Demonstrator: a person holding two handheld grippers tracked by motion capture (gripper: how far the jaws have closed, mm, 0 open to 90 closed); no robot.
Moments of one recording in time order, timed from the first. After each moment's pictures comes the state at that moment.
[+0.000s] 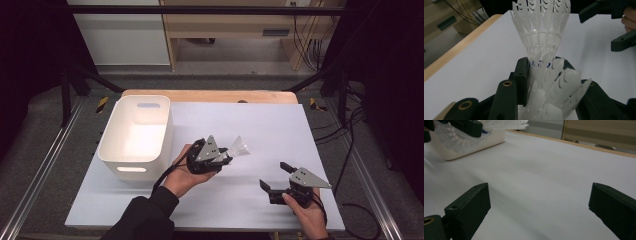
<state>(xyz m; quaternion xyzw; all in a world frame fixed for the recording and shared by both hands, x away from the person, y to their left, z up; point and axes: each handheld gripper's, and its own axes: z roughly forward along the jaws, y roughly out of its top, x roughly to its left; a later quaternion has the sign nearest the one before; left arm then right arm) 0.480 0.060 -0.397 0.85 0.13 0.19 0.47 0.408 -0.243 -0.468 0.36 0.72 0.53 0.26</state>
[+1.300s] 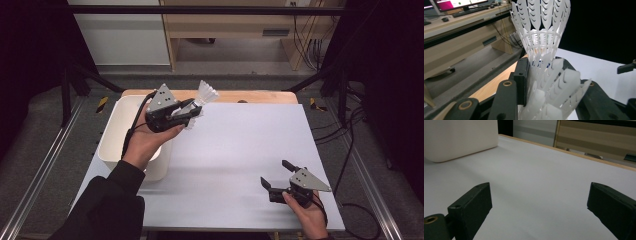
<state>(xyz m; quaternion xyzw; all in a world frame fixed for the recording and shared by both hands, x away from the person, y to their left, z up) 0.517 0.146 -0.283 0.77 0.22 0.26 0.54 0.407 -0.243 -0.468 0.35 0.71 0.53 0.31</state>
